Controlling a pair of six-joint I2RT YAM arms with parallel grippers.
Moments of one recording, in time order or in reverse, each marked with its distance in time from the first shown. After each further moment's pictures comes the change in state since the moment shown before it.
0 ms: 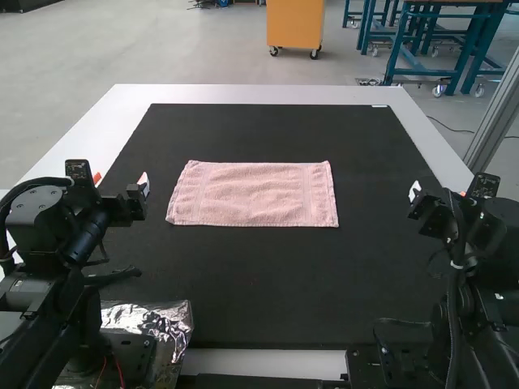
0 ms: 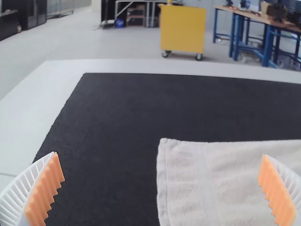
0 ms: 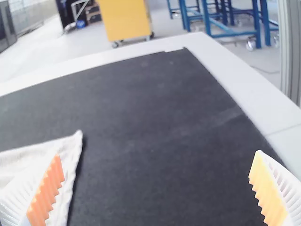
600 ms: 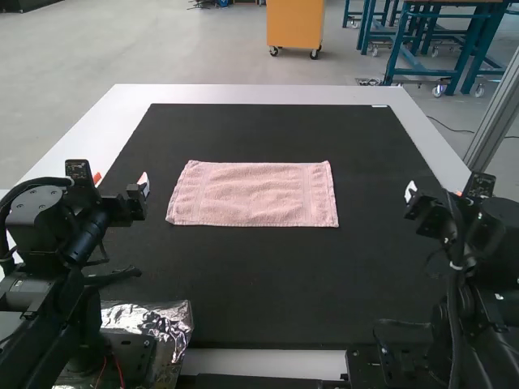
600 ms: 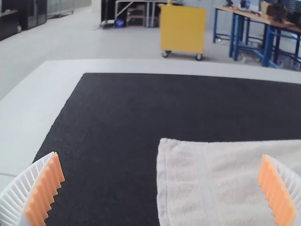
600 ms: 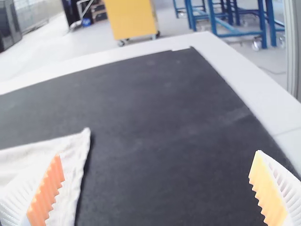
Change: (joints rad) left arm 0.000 0.000 0.000 0.000 0.000 0.000; right arm 0.040 0.000 0.000 0.000 0.000 -0.002
